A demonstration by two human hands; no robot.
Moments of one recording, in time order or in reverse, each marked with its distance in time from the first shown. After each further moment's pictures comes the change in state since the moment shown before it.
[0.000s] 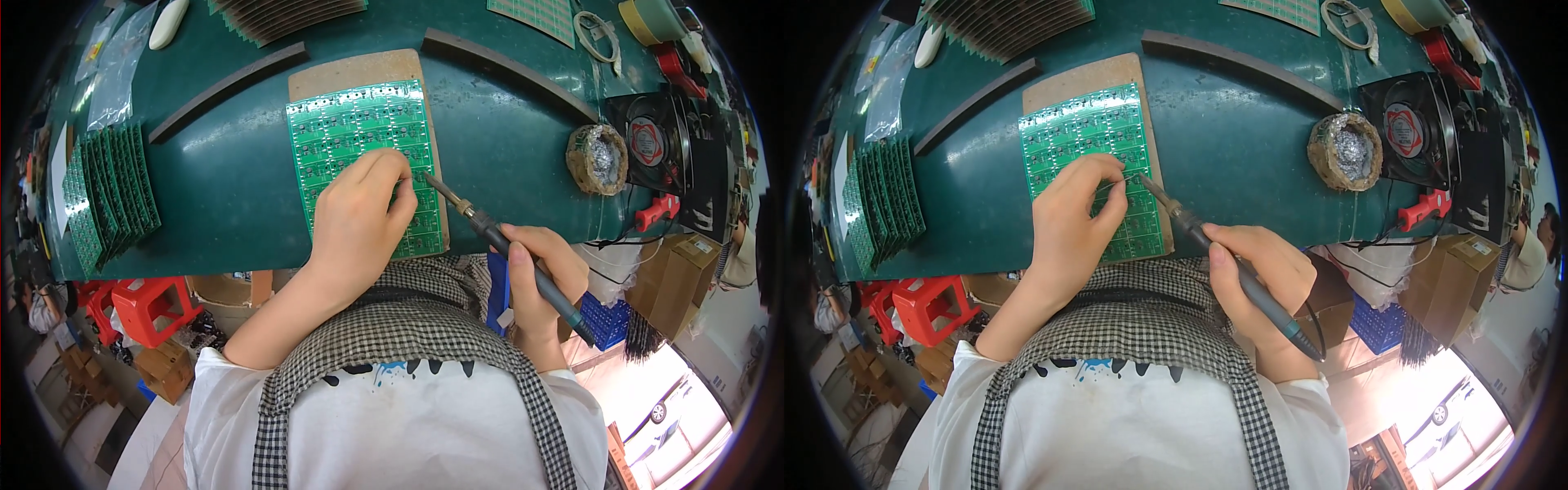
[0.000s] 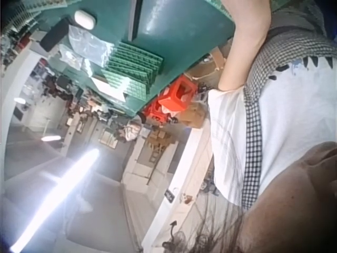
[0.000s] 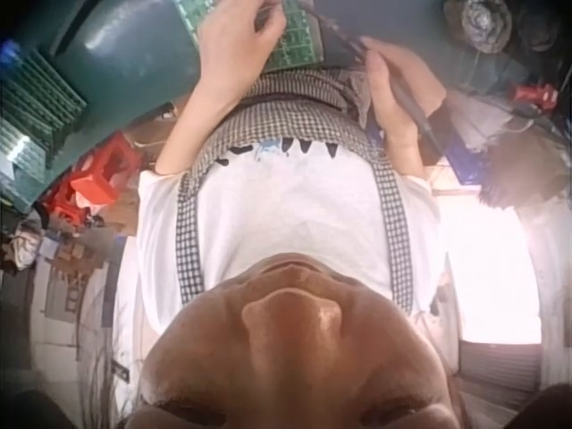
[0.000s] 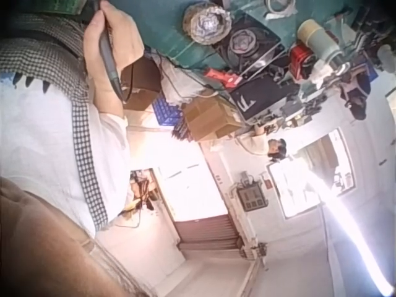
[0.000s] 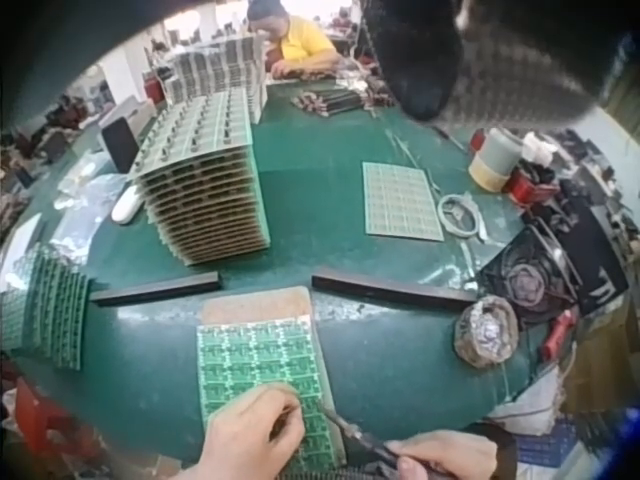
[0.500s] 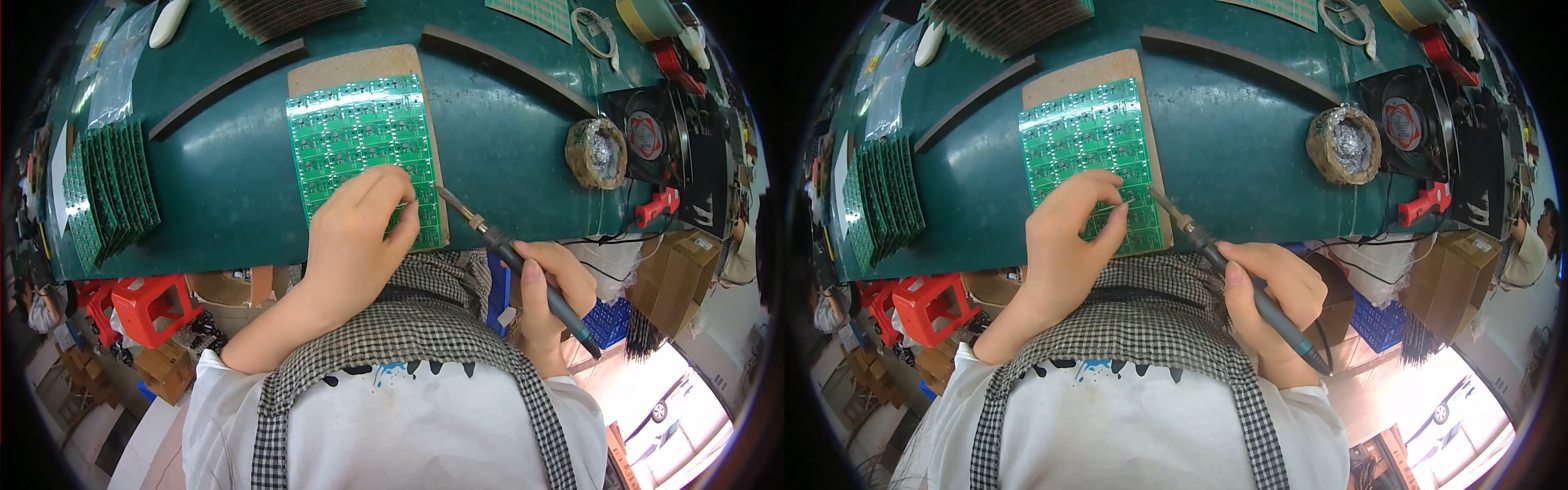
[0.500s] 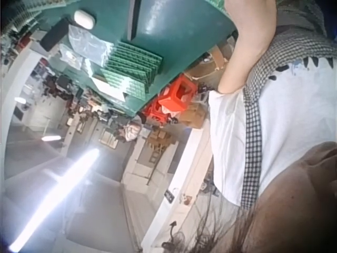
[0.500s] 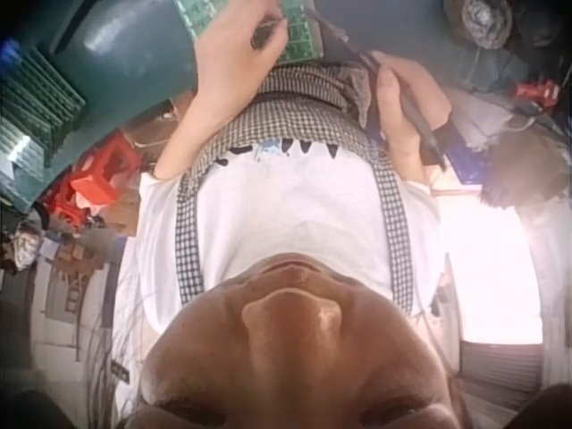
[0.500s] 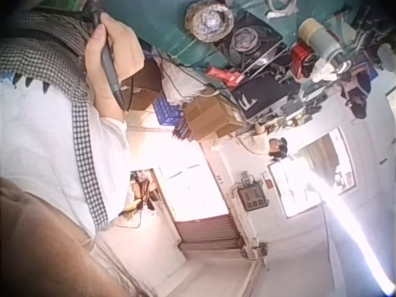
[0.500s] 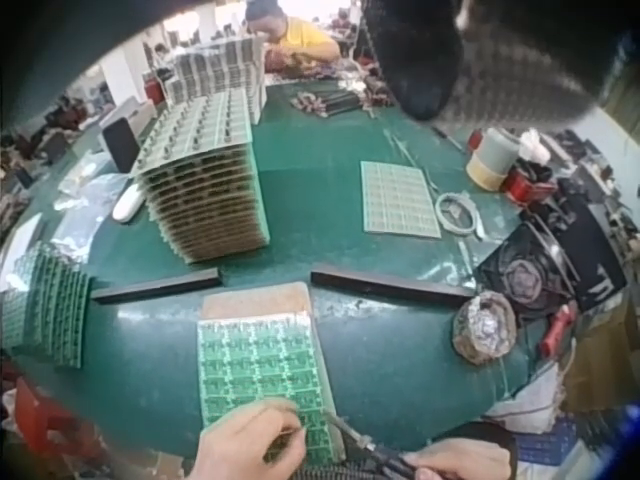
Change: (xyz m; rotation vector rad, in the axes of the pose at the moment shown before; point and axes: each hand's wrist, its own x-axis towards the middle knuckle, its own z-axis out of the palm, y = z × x) left_hand -0.014 0.013 -0.010 -0.040 -0.009 0.069; right_hand -0.016 -0.005 -0.013 -0.020 0.007 0.023
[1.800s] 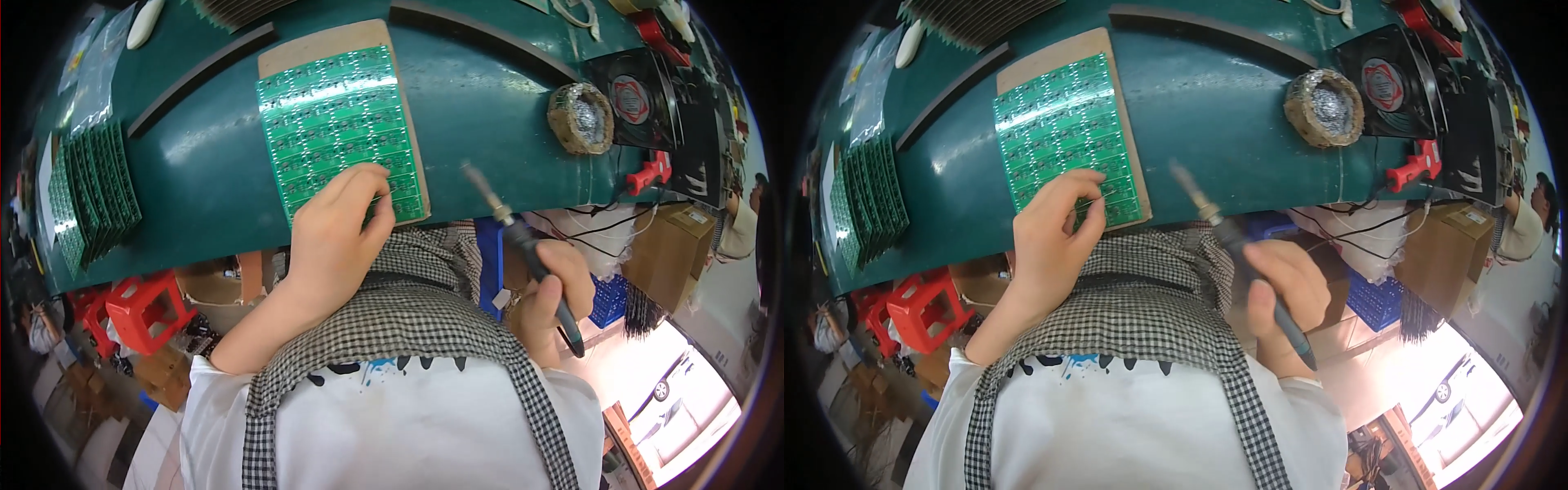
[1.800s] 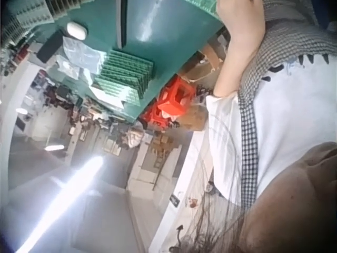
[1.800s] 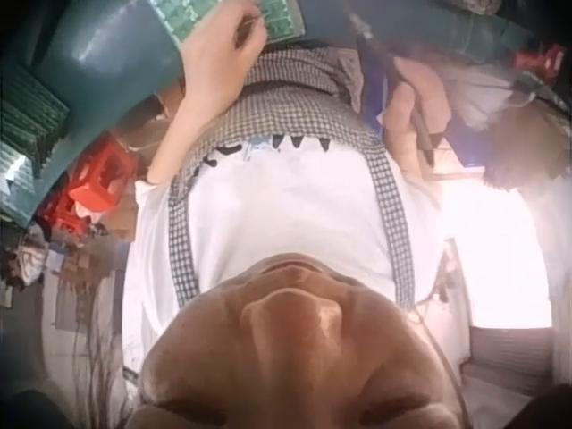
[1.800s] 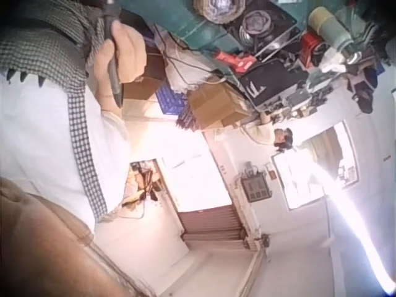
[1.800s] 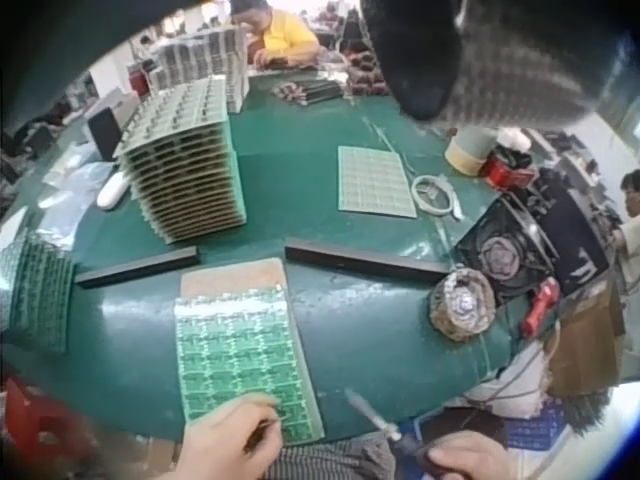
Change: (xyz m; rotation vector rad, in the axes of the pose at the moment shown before) left_hand -0.021 0.001 0.007 -0.029 -0.069 -0.073; right_hand -0.037 0.025 -0.022 -0.095 0.174 -0.305
